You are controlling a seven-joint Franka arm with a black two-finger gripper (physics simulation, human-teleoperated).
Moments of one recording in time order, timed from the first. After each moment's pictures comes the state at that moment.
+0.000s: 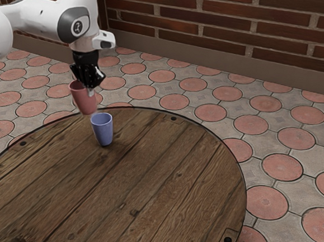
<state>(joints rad) 0.01 0.29 0.14 -1.52 0.06 1.80 0.16</state>
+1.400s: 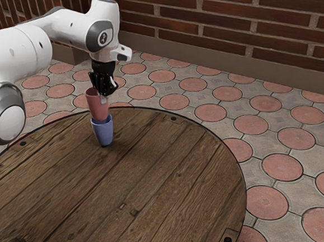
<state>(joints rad) 0.01 0.63 0.15 -1.14 0.05 1.67 0.32</state>
